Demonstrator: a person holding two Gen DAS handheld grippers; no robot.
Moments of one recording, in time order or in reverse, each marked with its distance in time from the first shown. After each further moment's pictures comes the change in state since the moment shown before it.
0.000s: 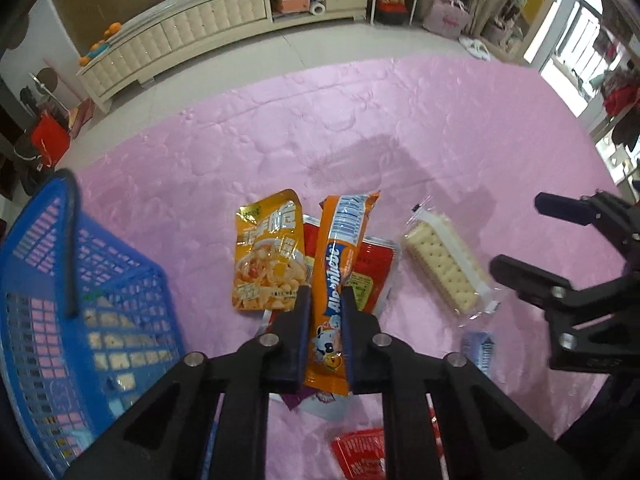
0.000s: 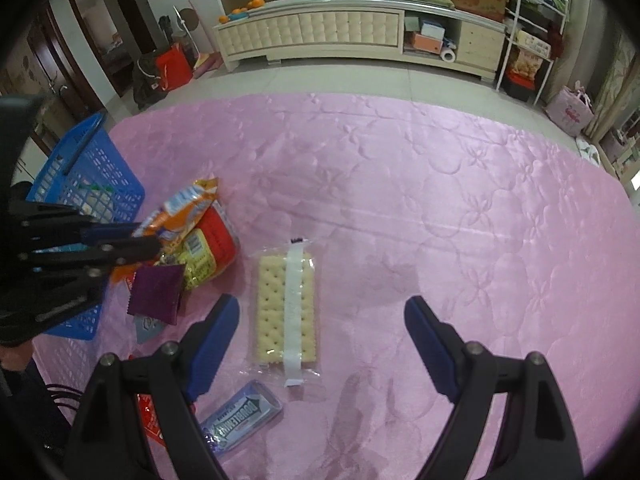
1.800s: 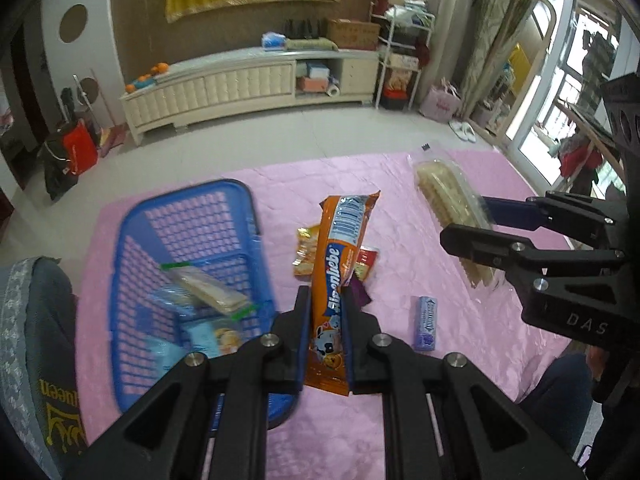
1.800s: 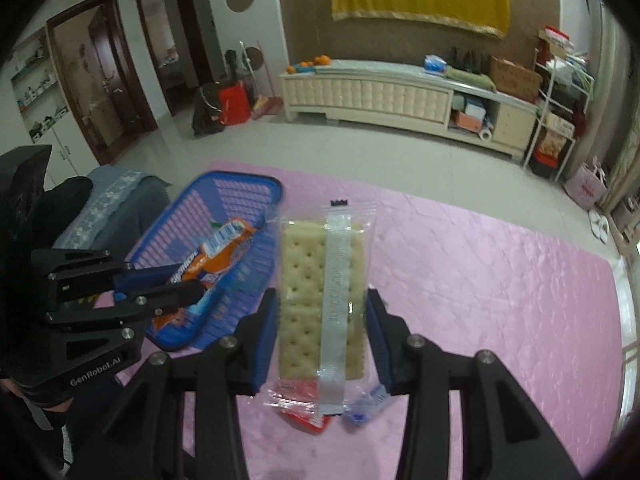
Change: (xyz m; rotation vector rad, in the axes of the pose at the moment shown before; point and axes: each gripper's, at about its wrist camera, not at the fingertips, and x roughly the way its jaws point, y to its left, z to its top) left arm -0.166 0.065 -0.097 -0.089 -0.299 -0.039; right arm -0.137 0.112 0.016 -0.149 -0.204 0.088
